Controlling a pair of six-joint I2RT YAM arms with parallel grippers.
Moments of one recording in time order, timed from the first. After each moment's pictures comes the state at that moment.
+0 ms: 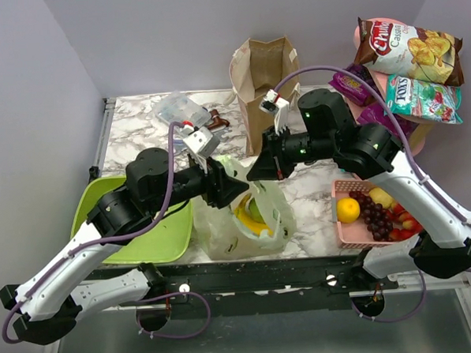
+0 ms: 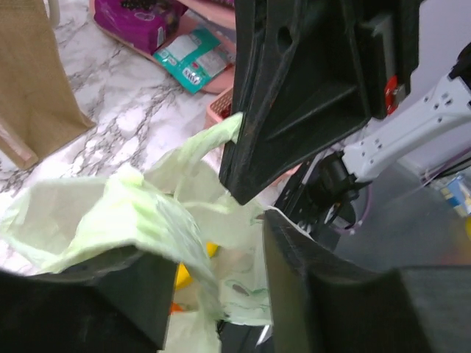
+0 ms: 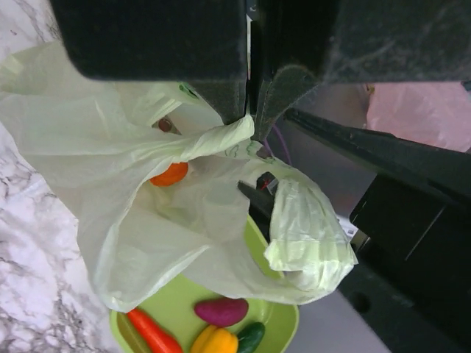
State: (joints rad) left arm -0.92 0.93 1.27 -0.50 0.20 -0.30; right arm 0.85 1.36 1.77 -0.94 -0.40 0.39
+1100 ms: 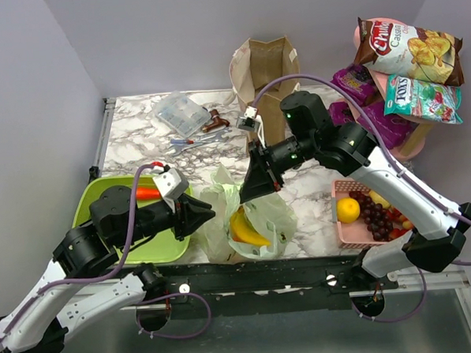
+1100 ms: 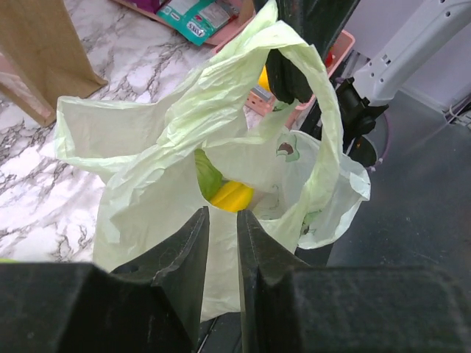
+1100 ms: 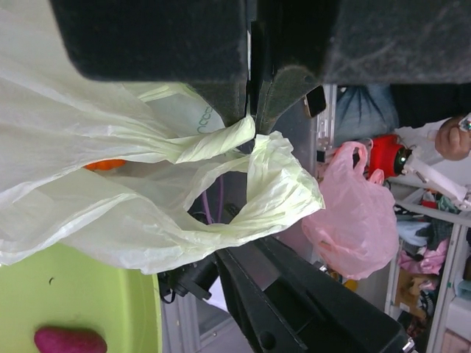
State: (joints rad) left arm -0.92 0.59 1.09 -0.70 0.23 -0.18; right arm 0.85 1.42 1.70 -0.83 -0.88 0.24
